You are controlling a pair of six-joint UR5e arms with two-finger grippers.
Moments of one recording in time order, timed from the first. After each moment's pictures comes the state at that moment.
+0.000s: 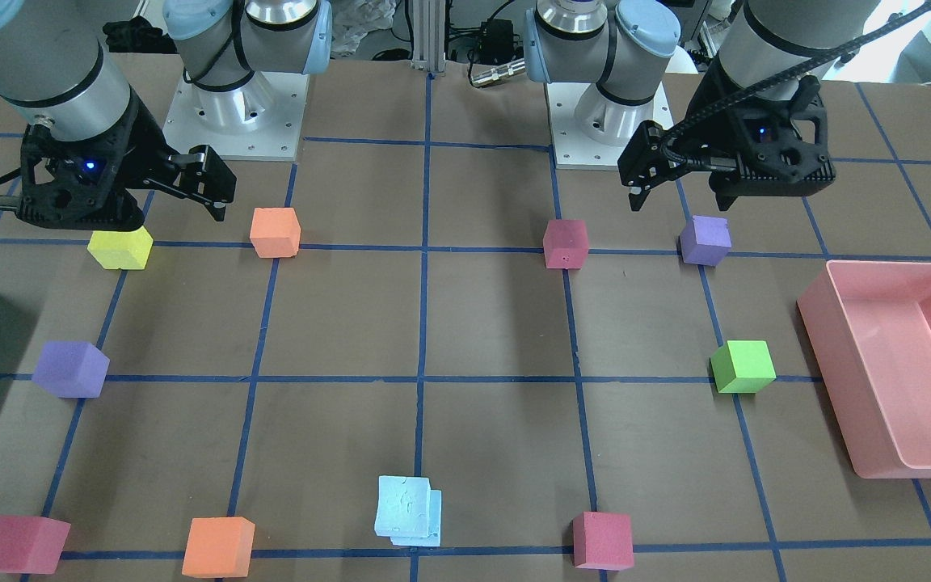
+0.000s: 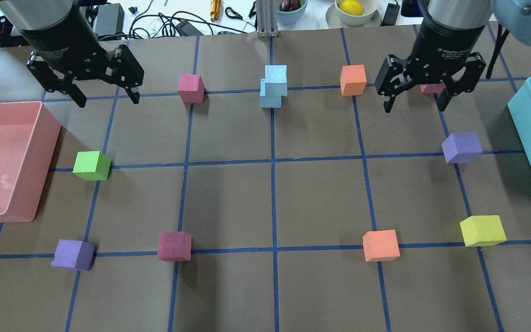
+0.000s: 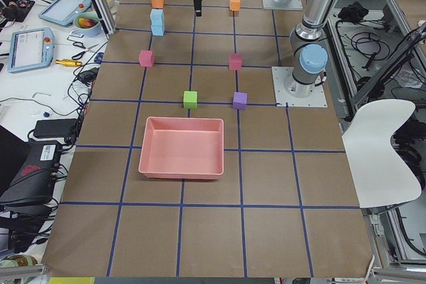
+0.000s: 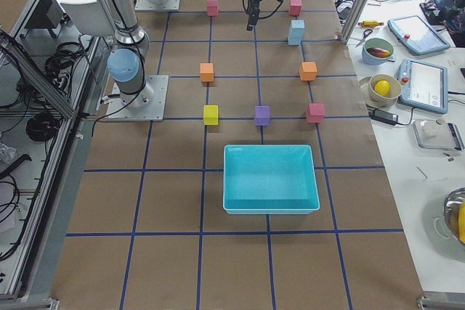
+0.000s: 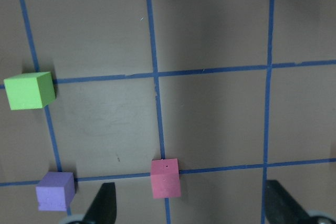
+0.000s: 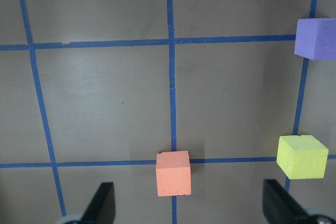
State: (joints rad) left arm -1.53 -1.60 -1.47 -1.66 1.58 0.01; right arm 1.54 -1.49 1.48 -1.41 -1.57 -0.01
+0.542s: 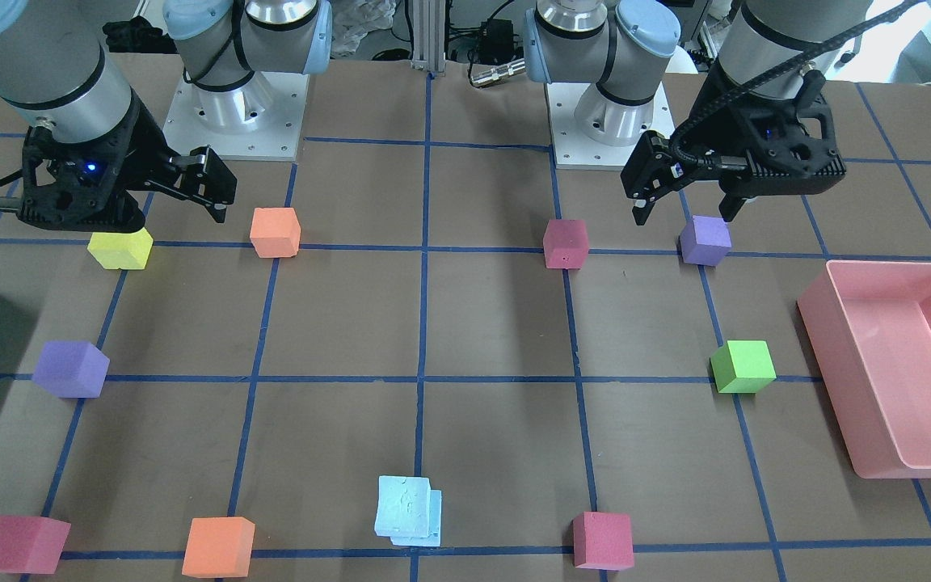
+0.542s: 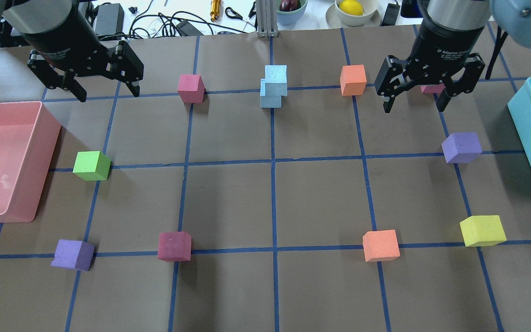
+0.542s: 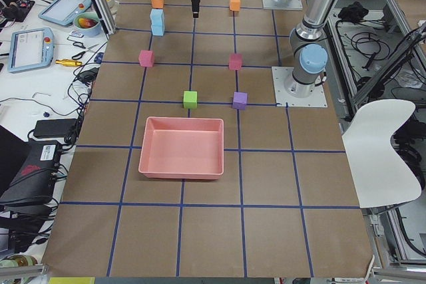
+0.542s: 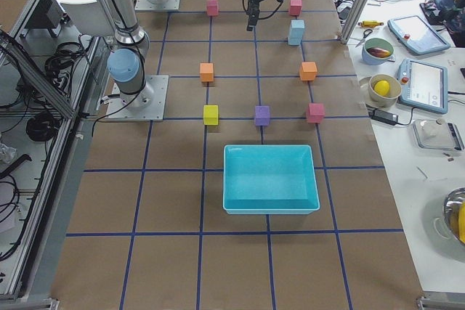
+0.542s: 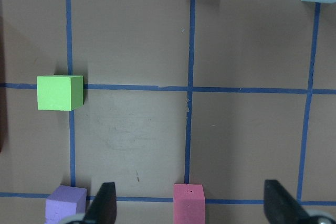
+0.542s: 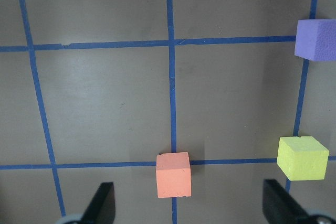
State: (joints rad) left arm -1.53 -1.59 -1.48 -1.59 1.58 -0.03; right arm 1.54 -1.49 1.48 -1.42 -1.57 -0.01
